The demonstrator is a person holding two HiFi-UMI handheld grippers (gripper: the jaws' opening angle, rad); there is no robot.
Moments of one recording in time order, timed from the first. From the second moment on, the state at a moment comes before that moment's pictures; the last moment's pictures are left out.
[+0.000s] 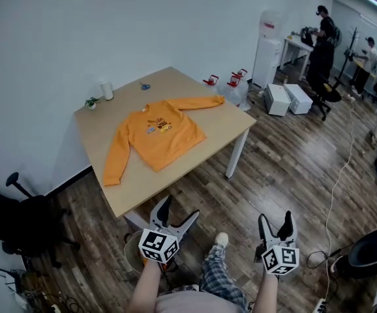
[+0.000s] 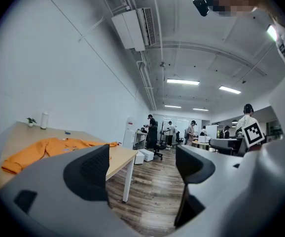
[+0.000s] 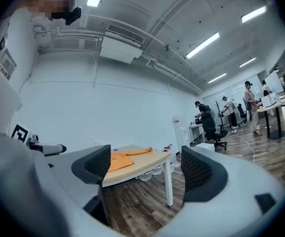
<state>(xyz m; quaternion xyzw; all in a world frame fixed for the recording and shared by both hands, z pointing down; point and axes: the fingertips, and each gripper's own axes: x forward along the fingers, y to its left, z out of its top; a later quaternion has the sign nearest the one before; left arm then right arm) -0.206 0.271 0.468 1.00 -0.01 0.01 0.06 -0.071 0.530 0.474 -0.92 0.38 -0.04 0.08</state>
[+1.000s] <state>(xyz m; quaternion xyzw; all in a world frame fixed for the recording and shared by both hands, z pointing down) -0.036 0.061 0.463 0.95 -0.31 0.01 0.07 0.216 0.201 0.460 -0.76 0.64 -0.07 0.06</state>
